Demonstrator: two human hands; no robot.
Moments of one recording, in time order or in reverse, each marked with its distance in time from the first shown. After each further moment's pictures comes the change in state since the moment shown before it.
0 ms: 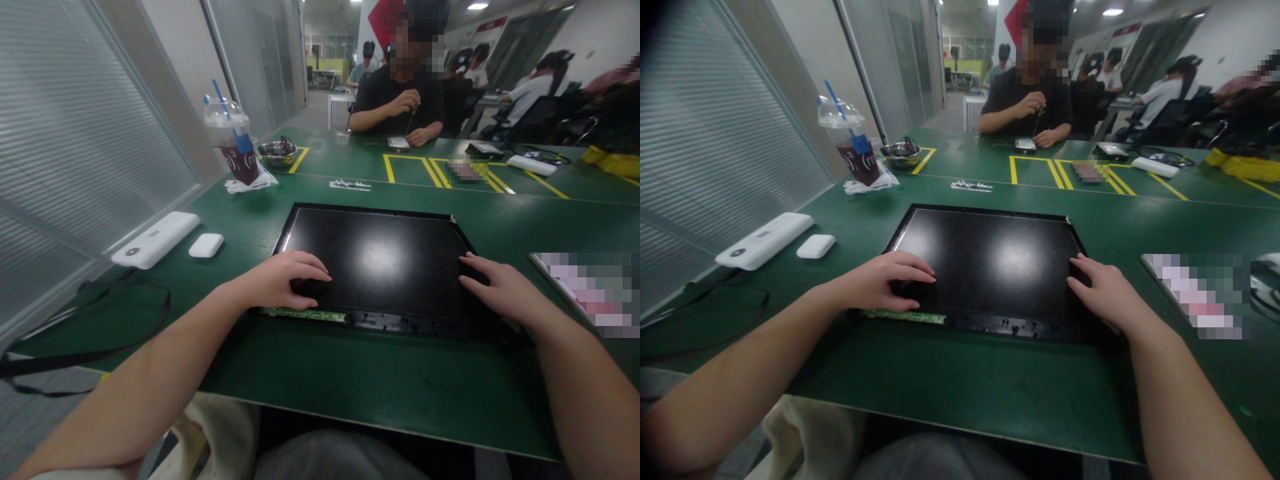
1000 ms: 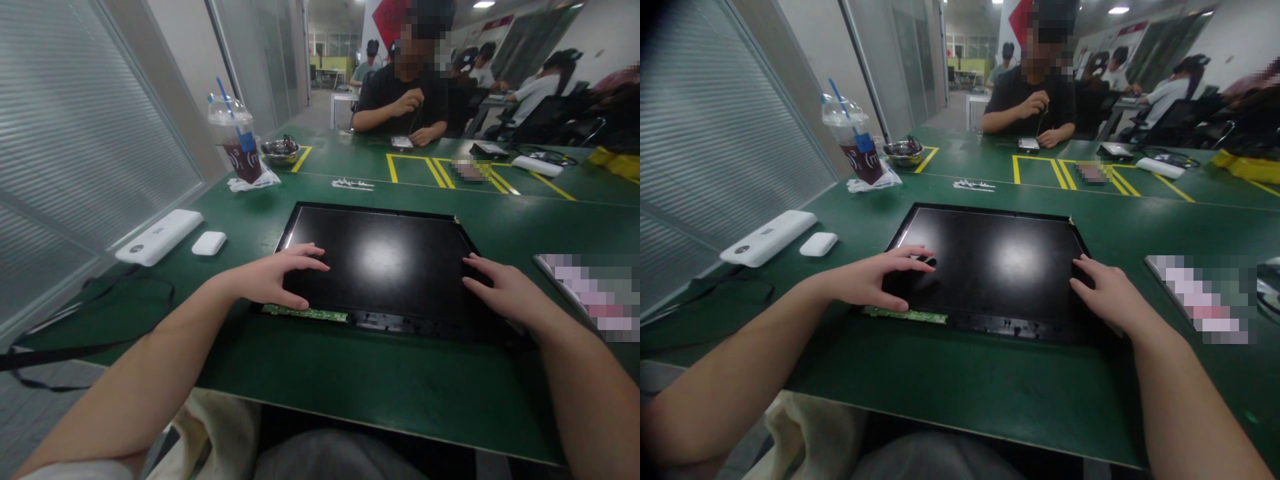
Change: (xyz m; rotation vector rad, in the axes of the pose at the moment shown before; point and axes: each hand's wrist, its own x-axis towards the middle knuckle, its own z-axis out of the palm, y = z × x) left_hand -0.017 -0.006 -0.013 -0.088 -0.148 -0.248; right_hand -0.001 0.003 0.002 0.006 0.030 -0.019
